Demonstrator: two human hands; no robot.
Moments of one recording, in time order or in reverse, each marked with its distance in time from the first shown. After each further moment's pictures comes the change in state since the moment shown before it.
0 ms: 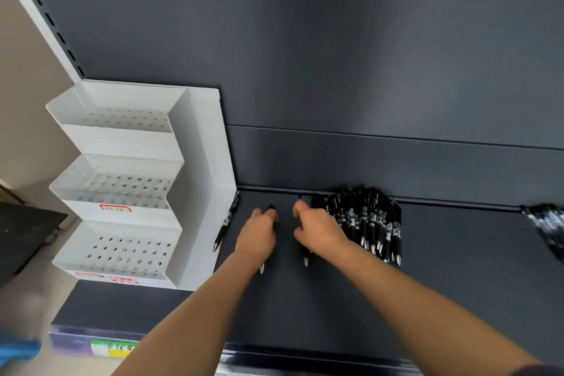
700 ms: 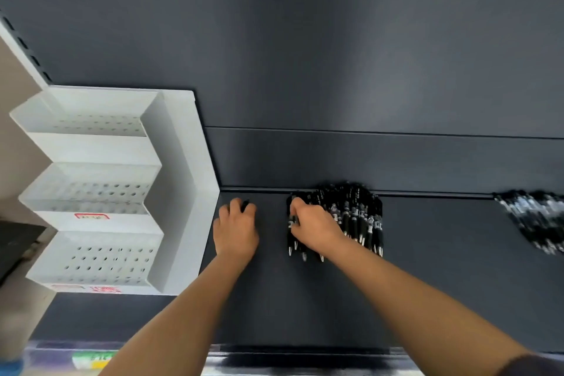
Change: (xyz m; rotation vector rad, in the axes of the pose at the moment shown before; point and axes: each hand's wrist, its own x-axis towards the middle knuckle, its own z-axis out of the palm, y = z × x) left_hand 0.000 0.001 0.003 0.307 0.169 -0.032; right_hand -0.011 0.021 -0.013 0.005 0.049 0.026
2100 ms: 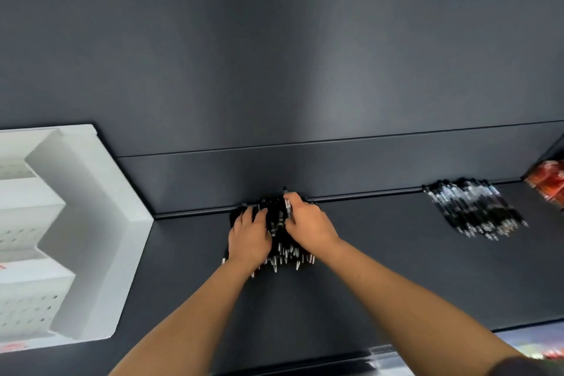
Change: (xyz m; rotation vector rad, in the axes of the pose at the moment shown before) left_hand 0.004 0.150 0.013 -0.177 -0.164 0.109; right_hand -0.029 0.106 -0.052 0.103 0.232 0.036
